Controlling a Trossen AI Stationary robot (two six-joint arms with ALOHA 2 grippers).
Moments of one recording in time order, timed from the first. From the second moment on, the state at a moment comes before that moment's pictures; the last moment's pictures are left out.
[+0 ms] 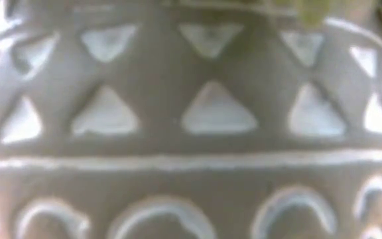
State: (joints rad) left arm 0.06 1.80 1.24 -0.55 -0.69 0.28; right arm 0.49 0.74 0.66 0.08 0.31 -0.14
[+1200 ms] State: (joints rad) left arm 0.07 1.80 1.24 -0.56 -0.68 0.22; right arm 0.49 0.74 0.66 0.08 0.31 -0.15
